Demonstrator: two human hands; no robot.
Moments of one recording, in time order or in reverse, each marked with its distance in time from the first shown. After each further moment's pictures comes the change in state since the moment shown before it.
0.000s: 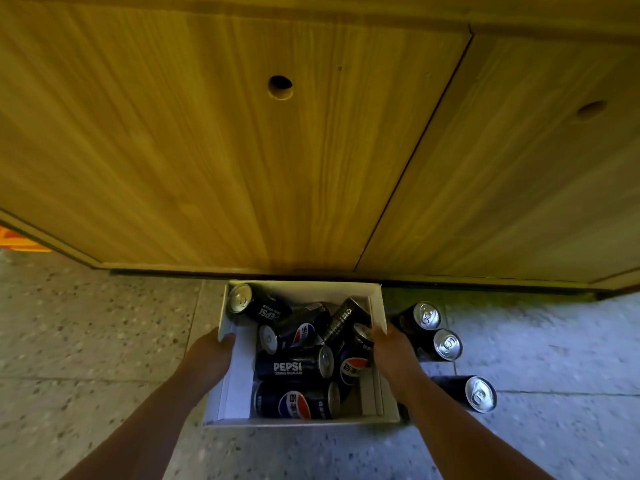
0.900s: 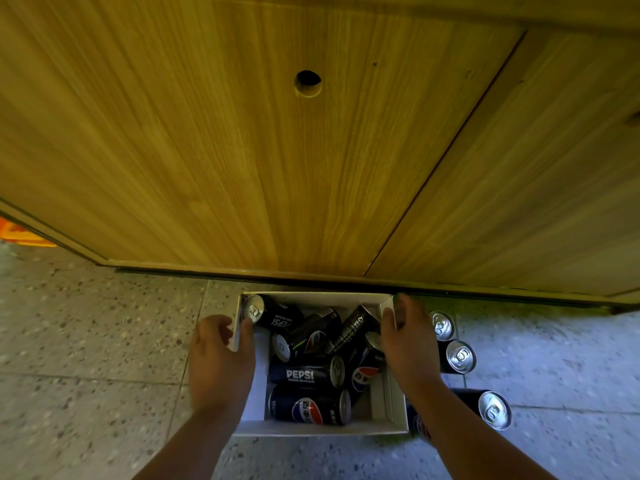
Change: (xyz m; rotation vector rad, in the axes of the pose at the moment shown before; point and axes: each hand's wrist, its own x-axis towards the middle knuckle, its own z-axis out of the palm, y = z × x) left_hand -0.025 0.012 0.023 -0.155 0.578 0.273; right_hand 0.009 -0.016 -0.004 -0.182 0.384 -0.506
